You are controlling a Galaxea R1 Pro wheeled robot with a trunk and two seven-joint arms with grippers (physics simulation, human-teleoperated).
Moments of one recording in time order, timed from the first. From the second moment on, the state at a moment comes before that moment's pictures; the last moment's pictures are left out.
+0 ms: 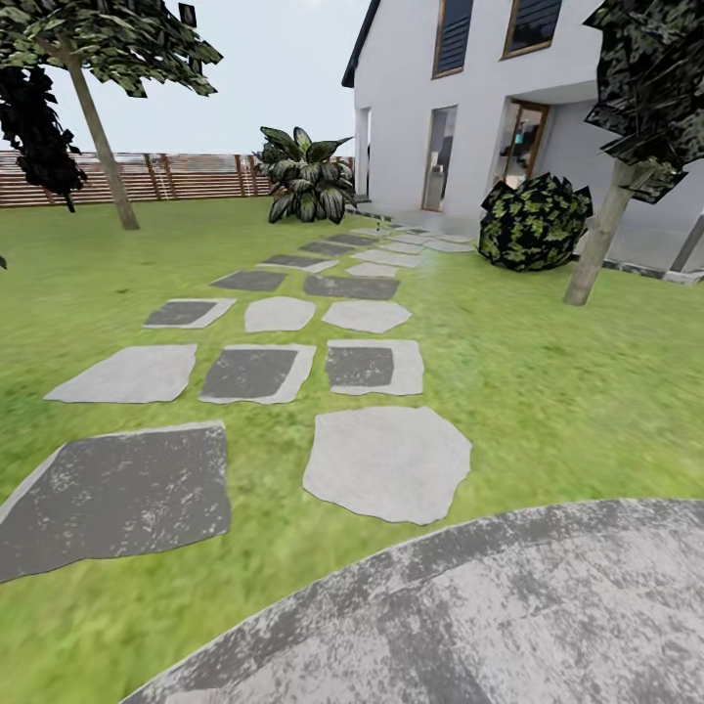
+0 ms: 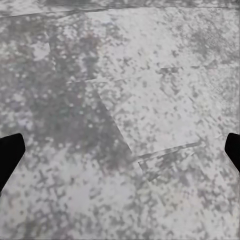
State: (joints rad) left arm -0.27 0.05 0.03 -0.24 0.02 -0.33 0.06; right arm -0.05 -0.08 0.15 -0.58 0.00 -0.31 -0.18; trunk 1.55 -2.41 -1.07
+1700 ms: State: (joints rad) left arm -0.27 0.05 0.03 -0.24 0.02 -0.33 0.06; right arm -0.05 -0.08 0.15 -0.58 0.00 -0.31 -0.18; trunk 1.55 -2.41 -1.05
